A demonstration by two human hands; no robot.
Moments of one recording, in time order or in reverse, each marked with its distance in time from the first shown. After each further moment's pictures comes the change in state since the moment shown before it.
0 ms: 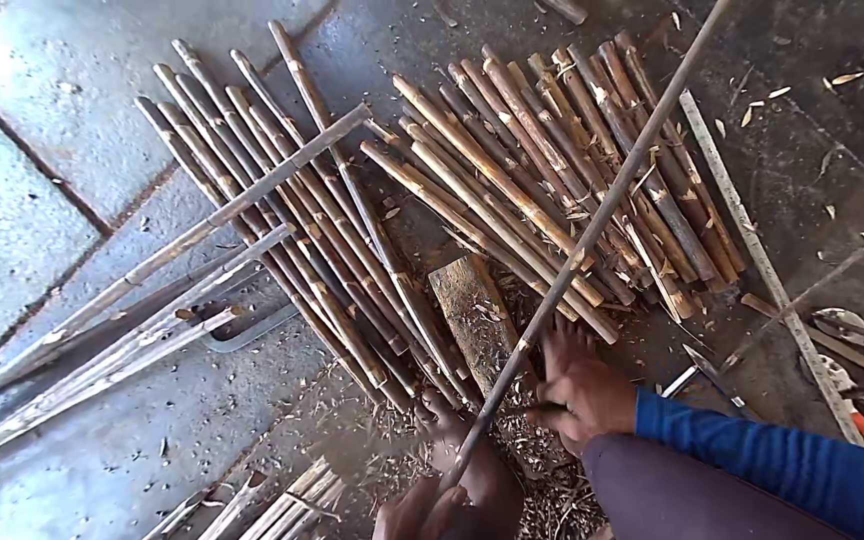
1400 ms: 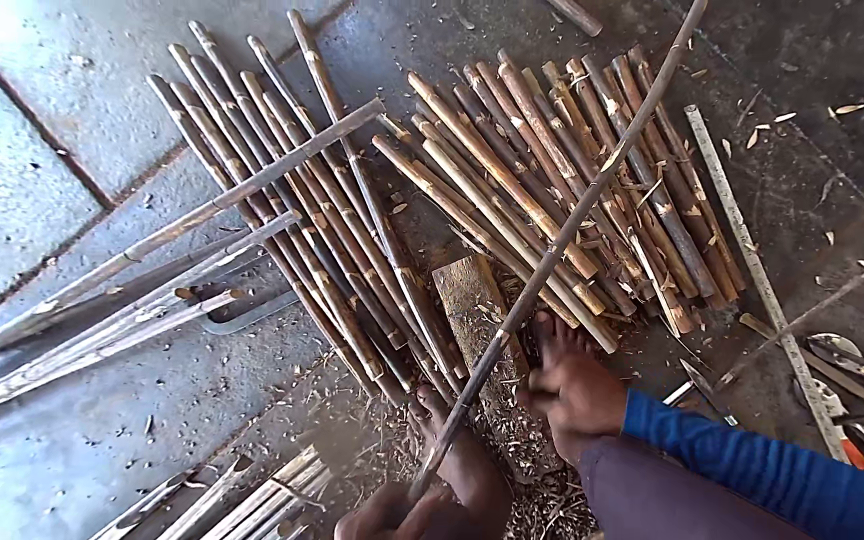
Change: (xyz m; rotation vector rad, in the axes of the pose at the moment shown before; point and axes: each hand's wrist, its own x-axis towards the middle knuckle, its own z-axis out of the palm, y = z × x) left_hand -0.008 0.016 0.000 -0.028 0.242 -0.206; right_hand 0.009 -0.003 -0.006 0.005 -0.024 0.035
